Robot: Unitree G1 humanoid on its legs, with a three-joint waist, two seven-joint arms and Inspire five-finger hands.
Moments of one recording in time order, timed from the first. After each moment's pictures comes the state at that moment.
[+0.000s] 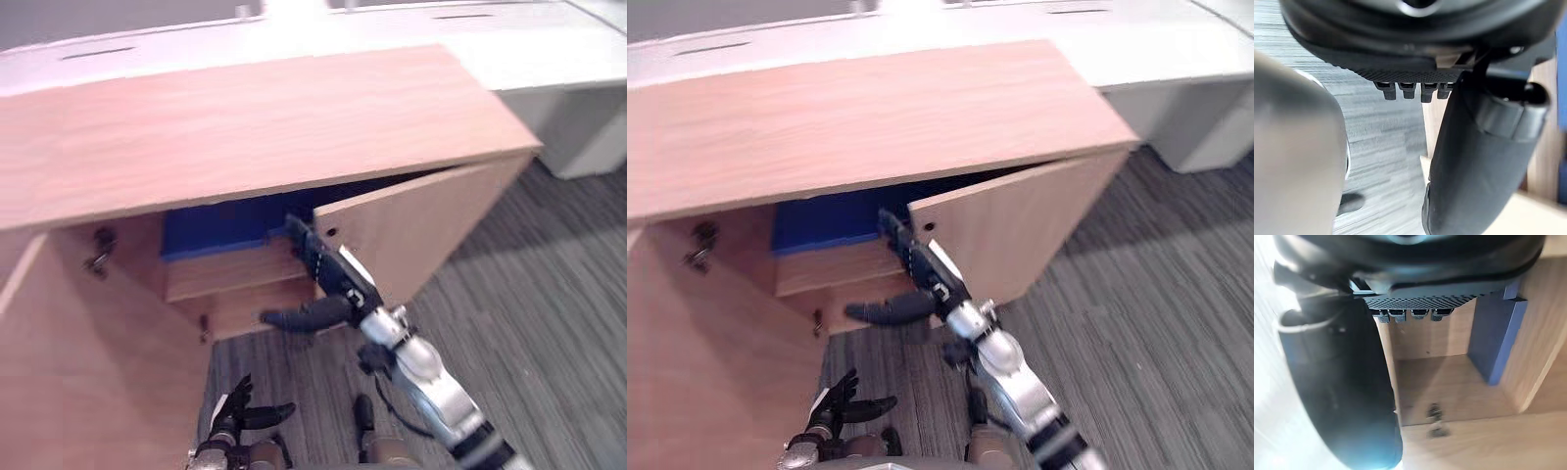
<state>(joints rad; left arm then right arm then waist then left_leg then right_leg) 0.13 0.12 -0.03 0.89 -0.12 -0.21 -0.02 -0.21 -0.20 0.40 0.18 0.15 -0.19 0.05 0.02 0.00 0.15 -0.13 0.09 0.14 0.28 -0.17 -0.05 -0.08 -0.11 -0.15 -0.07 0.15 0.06</state>
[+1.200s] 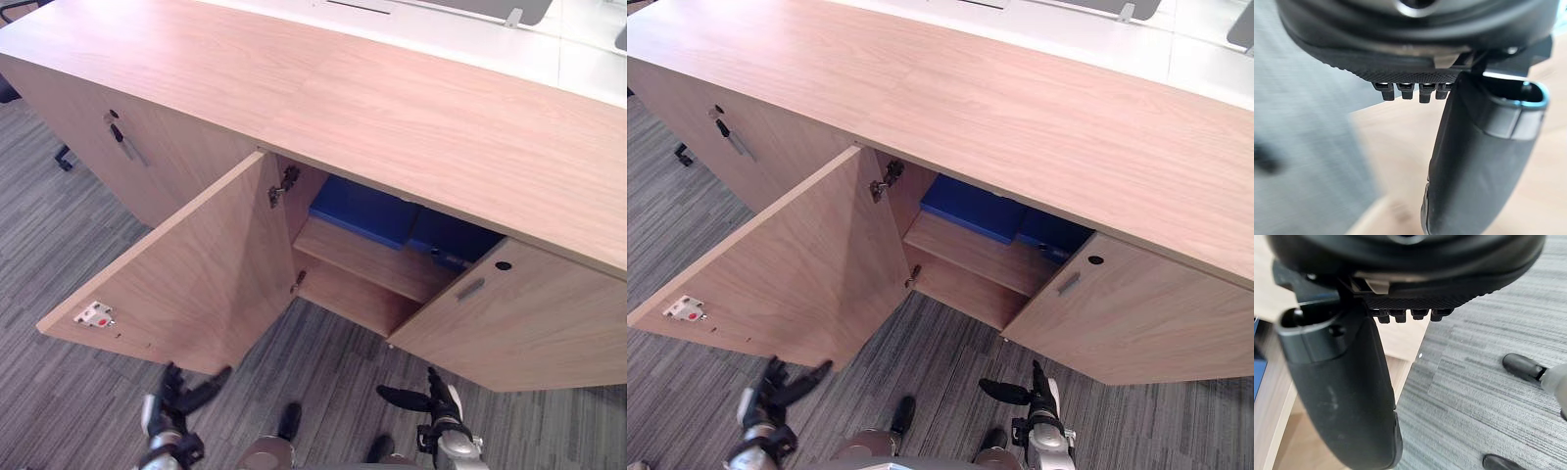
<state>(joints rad) 0.31 0.16 0.31 0.45 -0.35 -0.19 0.02 0.06 -0.07 -0.17 0.93 0.00 -0.12 -0.15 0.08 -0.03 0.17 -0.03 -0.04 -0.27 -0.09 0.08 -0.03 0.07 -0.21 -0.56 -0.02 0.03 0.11</state>
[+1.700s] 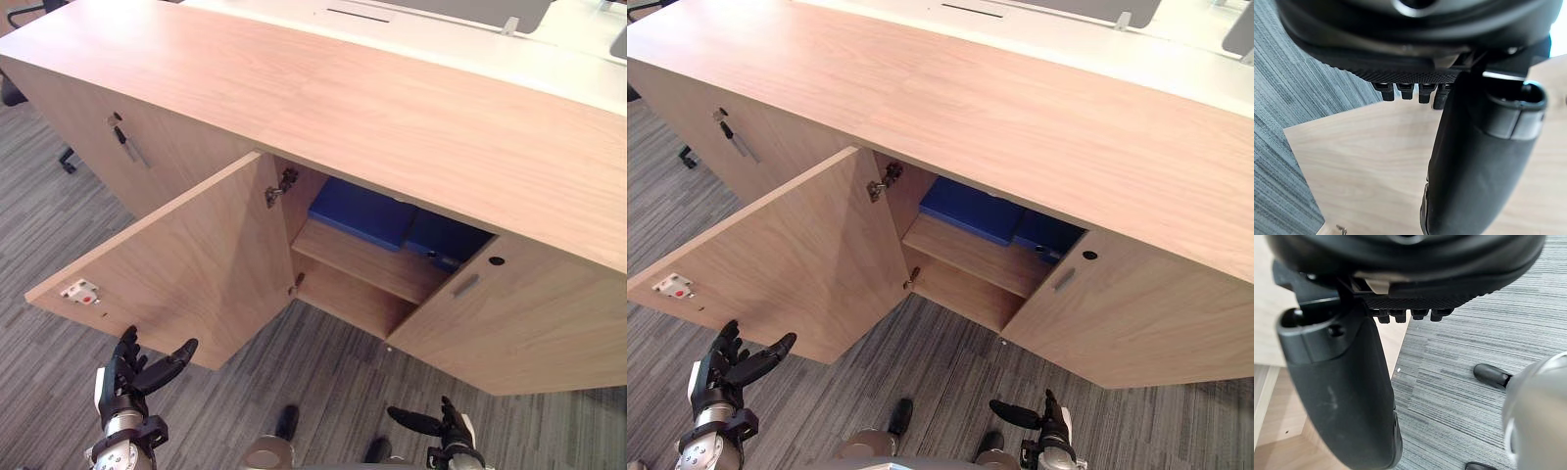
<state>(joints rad) 0.38 0.22 0.31 0.26 -0.36 -0.19 0.04 0.13 -0.07 -0.22 0.95 0.01 -0.10 -0.12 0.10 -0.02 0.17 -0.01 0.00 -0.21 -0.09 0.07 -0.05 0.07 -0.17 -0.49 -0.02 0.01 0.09</state>
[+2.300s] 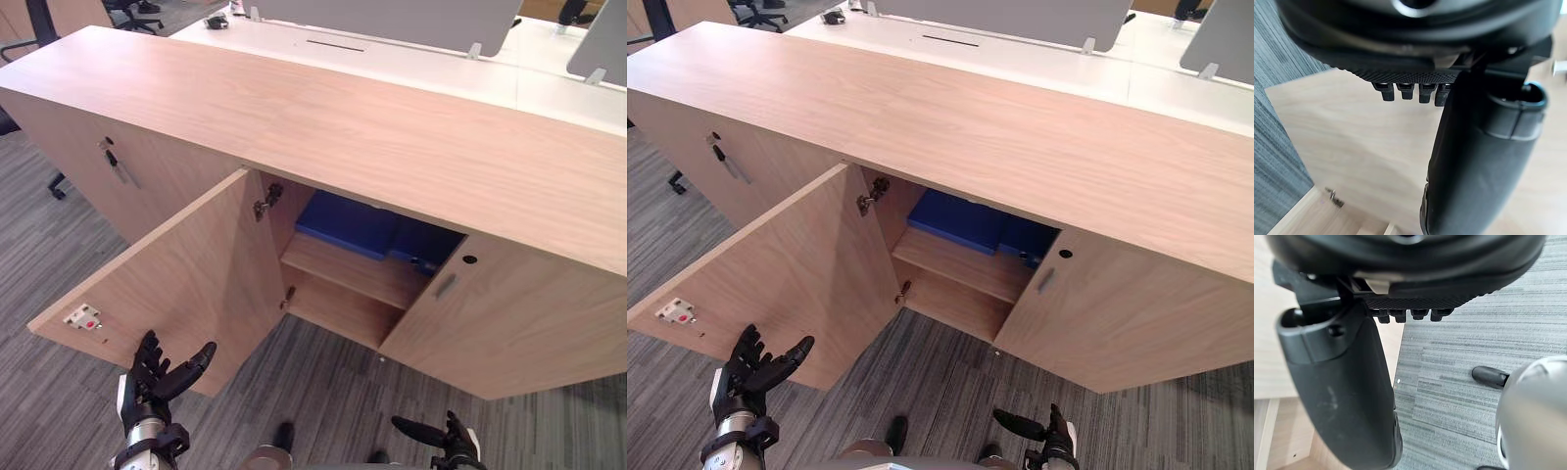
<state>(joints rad) 0.42 0.08 0.33 0.20 -0.36 -0.20 0.02 0.15 -0.04 -0.28 0.95 0.01 -0.07 -0.12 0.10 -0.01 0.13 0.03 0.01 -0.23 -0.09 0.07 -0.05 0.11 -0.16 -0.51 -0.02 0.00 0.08</state>
